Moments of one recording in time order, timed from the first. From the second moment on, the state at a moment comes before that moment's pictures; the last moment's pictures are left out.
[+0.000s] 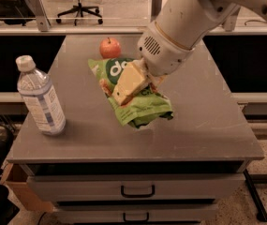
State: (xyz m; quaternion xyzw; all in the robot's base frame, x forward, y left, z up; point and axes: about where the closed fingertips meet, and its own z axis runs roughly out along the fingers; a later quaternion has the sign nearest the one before) arm 0.471 -0.014 0.939 -0.34 0.91 0.21 0.11
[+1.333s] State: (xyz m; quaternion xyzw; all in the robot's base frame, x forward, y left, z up) arm 0.458 0.025 0.938 -0.38 0.89 0.22 0.10
